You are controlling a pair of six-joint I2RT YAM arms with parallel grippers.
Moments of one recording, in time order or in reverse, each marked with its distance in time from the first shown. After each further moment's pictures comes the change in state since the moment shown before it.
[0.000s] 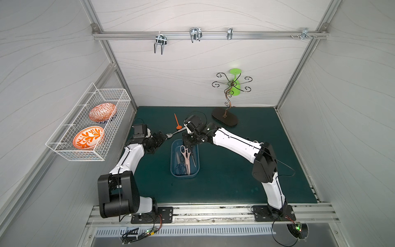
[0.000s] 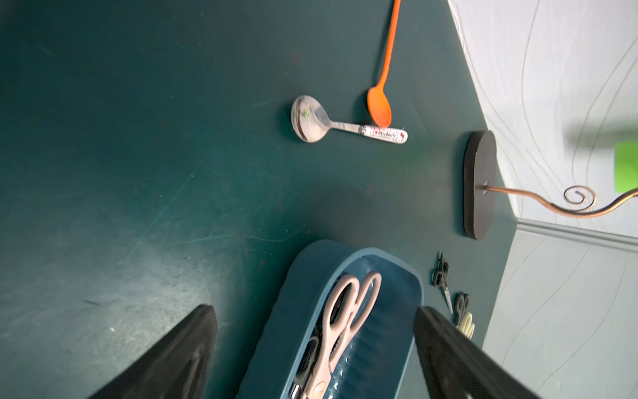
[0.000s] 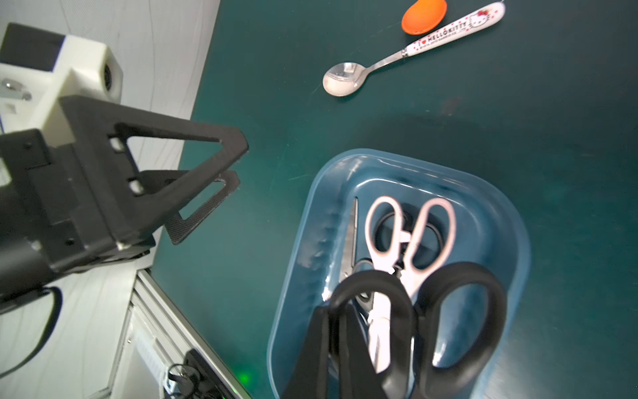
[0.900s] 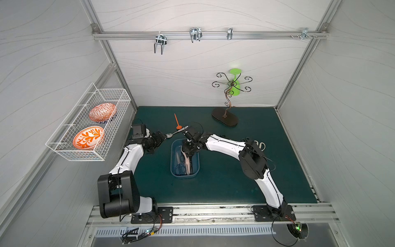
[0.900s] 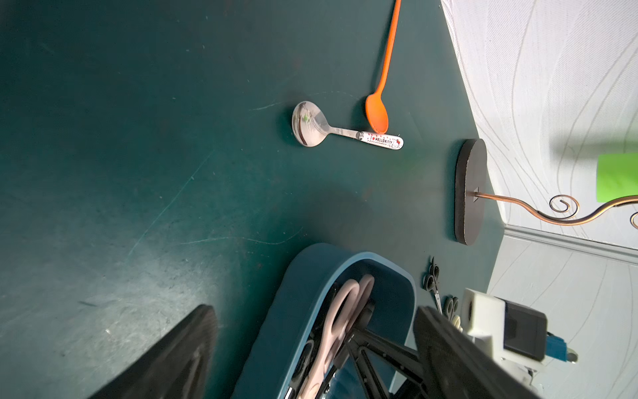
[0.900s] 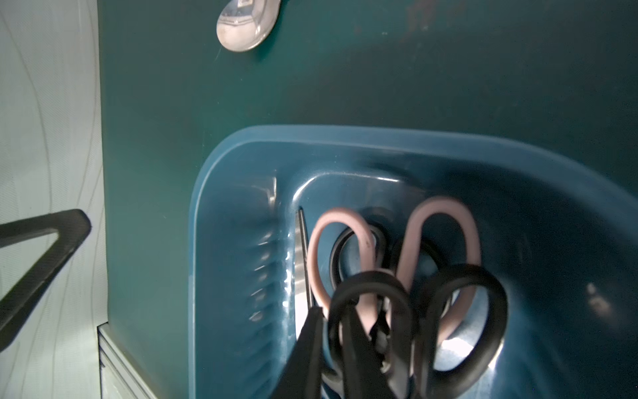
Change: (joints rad) left arm 0.008 0.000 -0.005 0.010 0.021 -0.018; right arm -0.001 0.142 -0.112 0.158 -0.015 0.137
